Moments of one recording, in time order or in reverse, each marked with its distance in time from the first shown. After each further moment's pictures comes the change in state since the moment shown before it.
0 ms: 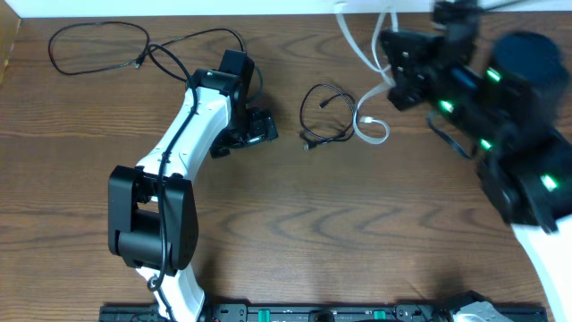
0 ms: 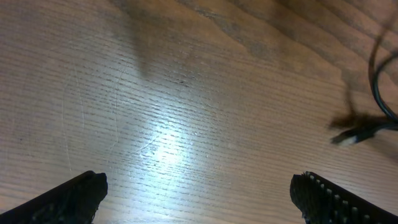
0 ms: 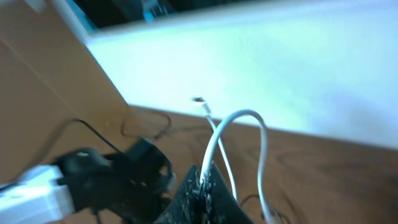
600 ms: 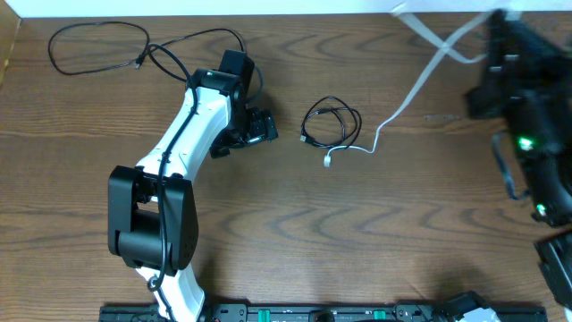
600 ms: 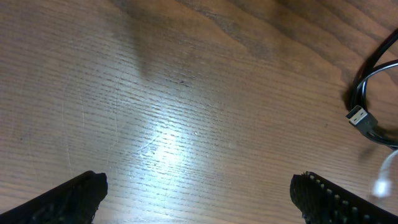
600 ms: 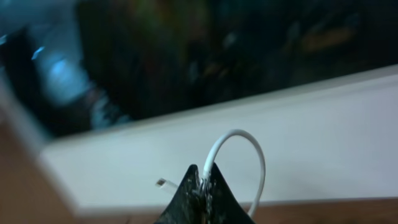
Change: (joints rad) left arm 0.000 0.000 0.000 0.000 0.000 0.000; right arm -0.001 -0.232 0.000 0.107 0.441 0.042
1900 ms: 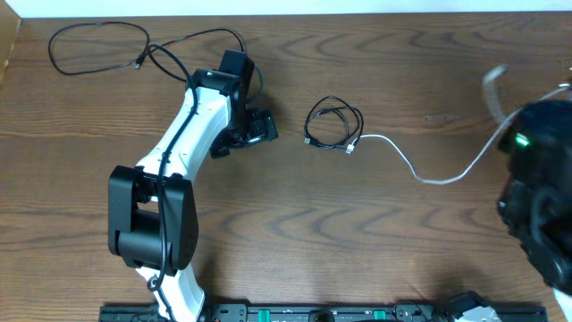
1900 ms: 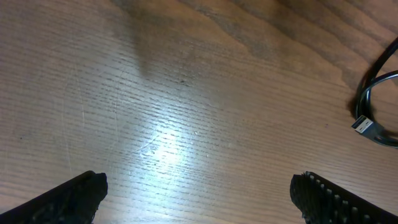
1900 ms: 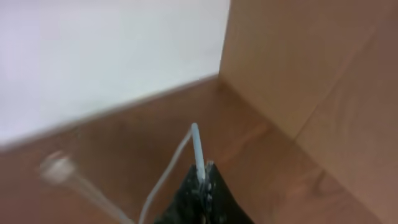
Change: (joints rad) left arm 0.000 0.000 0.000 -0.001 0.000 -0.003; right arm 0.000 0.055 0.000 -0.666 0.699 0.045
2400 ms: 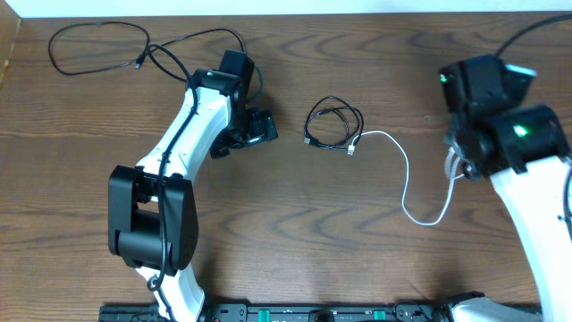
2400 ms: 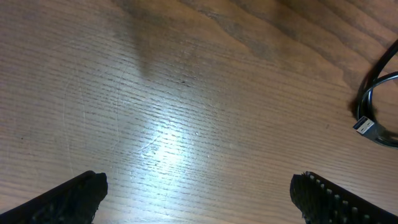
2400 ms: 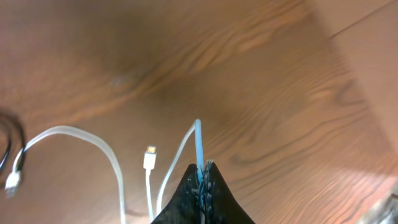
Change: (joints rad) left arm 0.000 0.000 0.000 0.000 -0.003 0.000; right arm -0.086 0.346 -0.002 -0.265 -0.316 0.210
